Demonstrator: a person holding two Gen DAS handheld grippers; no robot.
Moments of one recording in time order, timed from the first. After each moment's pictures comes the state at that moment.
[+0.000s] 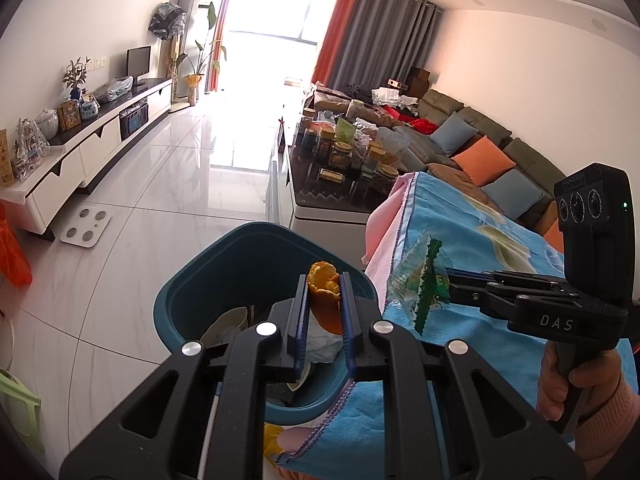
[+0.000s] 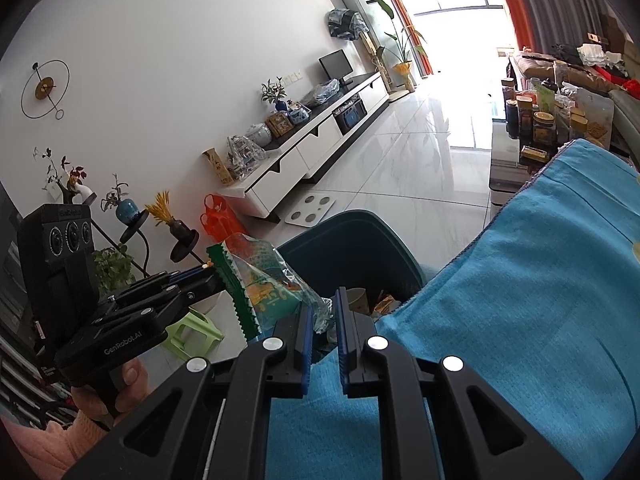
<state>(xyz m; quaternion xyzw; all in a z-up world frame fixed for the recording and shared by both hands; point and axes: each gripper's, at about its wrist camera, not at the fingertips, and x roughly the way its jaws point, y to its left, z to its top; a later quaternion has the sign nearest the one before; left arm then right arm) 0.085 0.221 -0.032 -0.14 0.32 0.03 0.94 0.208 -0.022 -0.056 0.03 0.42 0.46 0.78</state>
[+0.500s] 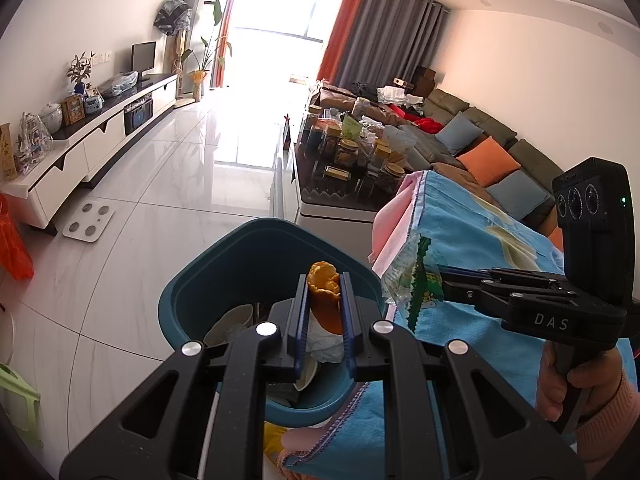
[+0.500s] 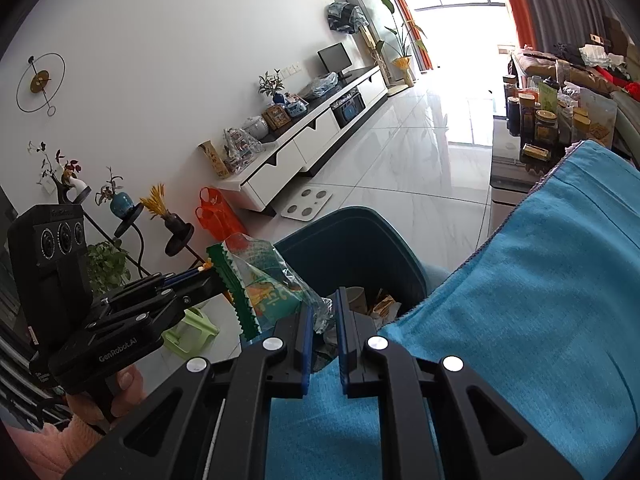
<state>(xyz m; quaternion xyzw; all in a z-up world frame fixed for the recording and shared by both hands) 0.093 0.227 -0.042 -0.15 0.33 0.03 0.93 0.211 -0.005 -0.059 0.01 0.43 0.46 0.78</state>
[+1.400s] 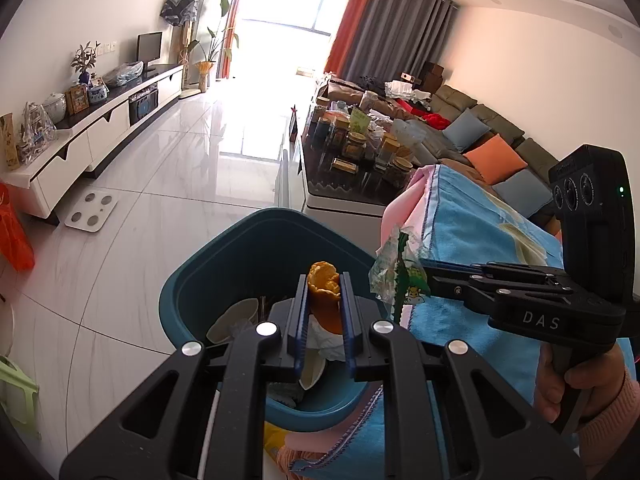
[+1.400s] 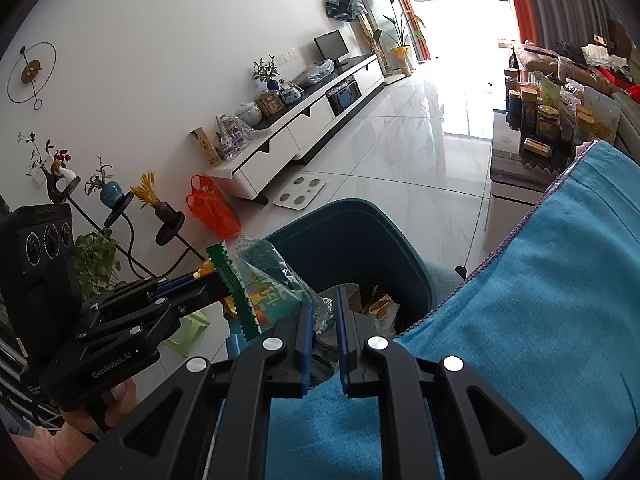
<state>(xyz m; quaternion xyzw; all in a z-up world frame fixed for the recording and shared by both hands) 0.105 0.233 -0.061 -0.16 0.34 0.04 0.93 0.216 0.022 -0.068 -0.01 0.45 0.45 0.77</state>
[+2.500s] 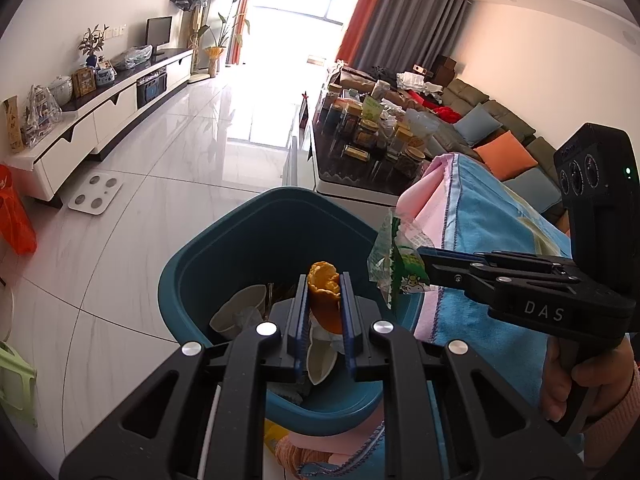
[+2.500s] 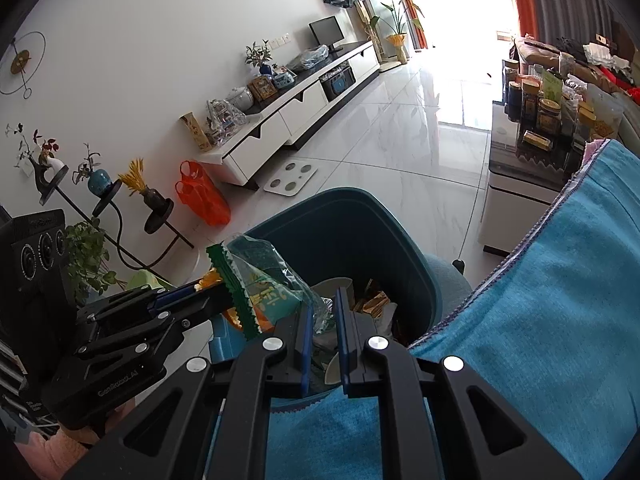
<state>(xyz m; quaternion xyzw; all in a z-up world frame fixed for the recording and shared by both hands) 0.125 0.239 -0.087 -0.17 0.36 0.06 0.91 0.222 0.040 -0.084 -0.03 0.47 0.44 0.77</state>
